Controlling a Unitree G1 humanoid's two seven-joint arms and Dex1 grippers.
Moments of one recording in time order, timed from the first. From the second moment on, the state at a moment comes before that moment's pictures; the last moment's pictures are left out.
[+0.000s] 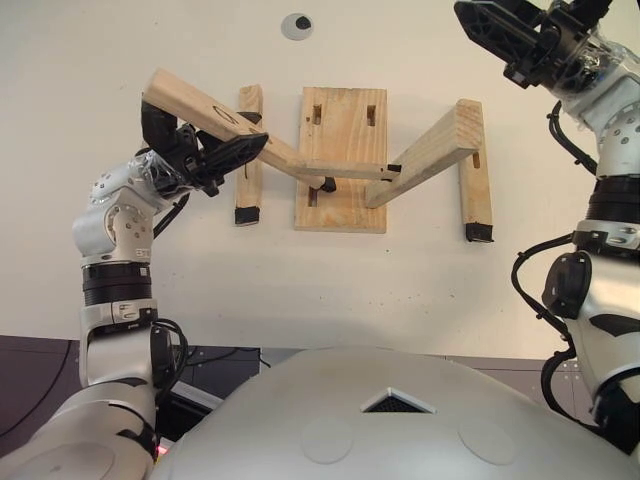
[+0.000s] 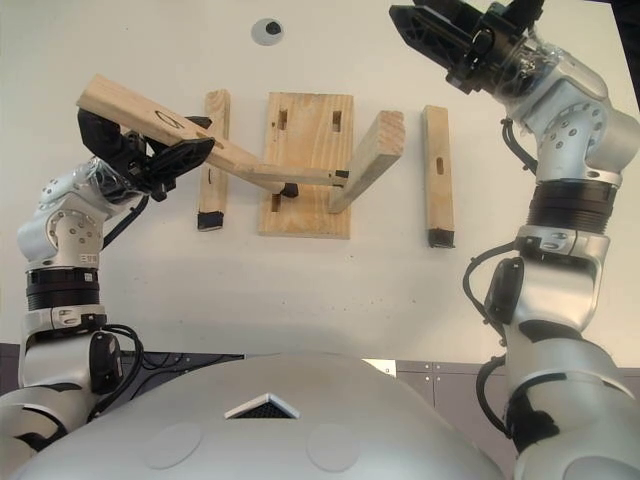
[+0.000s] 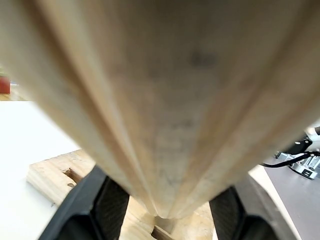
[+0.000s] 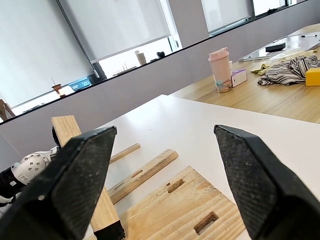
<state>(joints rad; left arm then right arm) -0.20 0.47 0.15 0.22 -0.67 0.37 -1.31 -0.62 -0.49 -0.19 0.36 0.62 0.63 1.07</state>
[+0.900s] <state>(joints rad) -0.37 0.70 -0.12 0.19 -0.51 0.06 -1.50 -0.59 -0.48 -0.18 0.38 0.56 0.55 1.02</state>
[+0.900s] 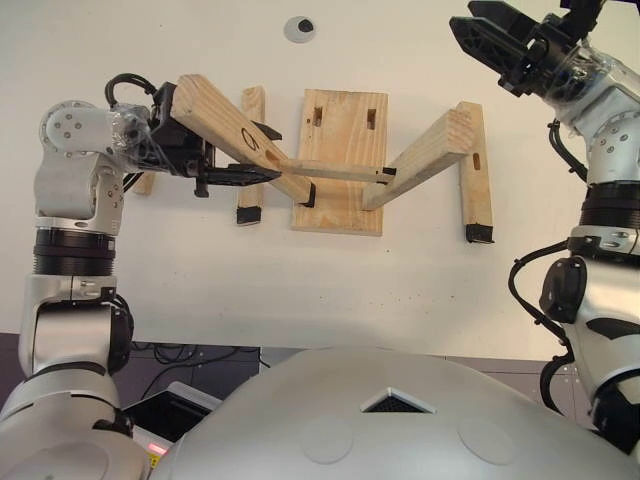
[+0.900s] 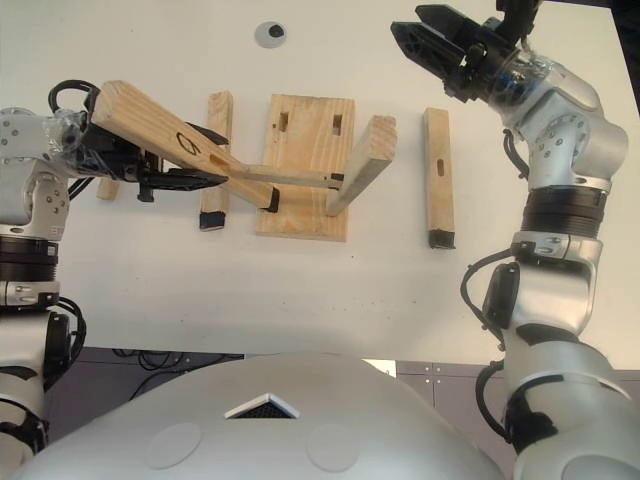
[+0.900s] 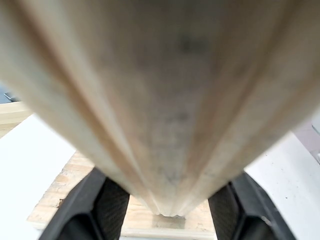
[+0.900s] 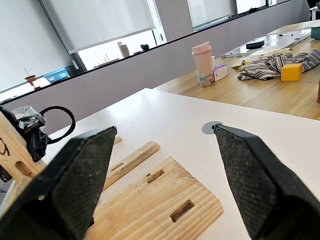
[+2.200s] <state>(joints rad) -0.41 0.62 -0.27 0.28 -0.51 0.00 -1.37 -0.52 -0.48 -0.14 0.35 0.54 0.55 0.99</state>
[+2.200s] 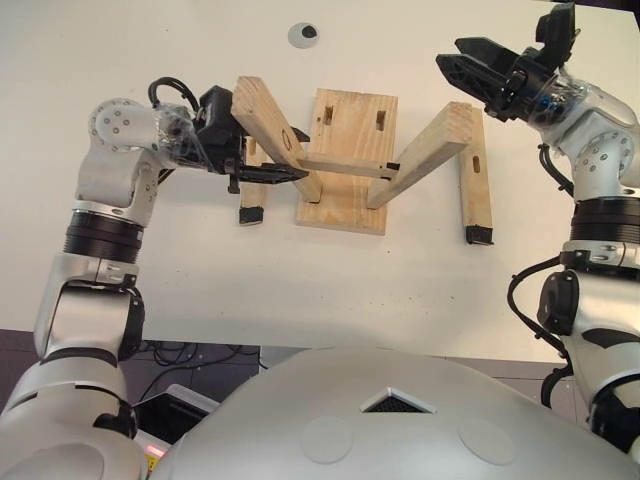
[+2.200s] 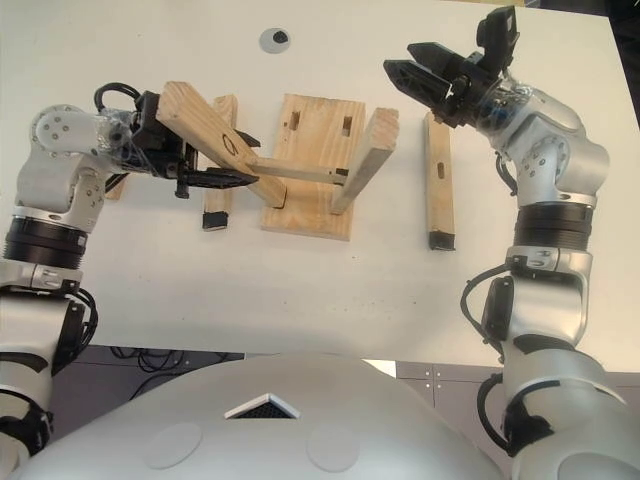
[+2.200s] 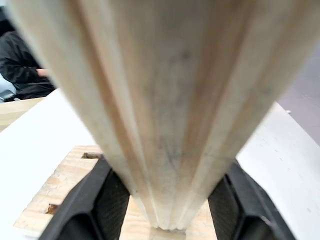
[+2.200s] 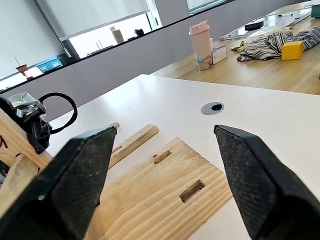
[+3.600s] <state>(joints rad) -0.16 0.55 -0.25 -0.28 -0.49 0.59 -0.93 -0.07 -0.80 0.03 -0.26 0.48 0.52 1.05</state>
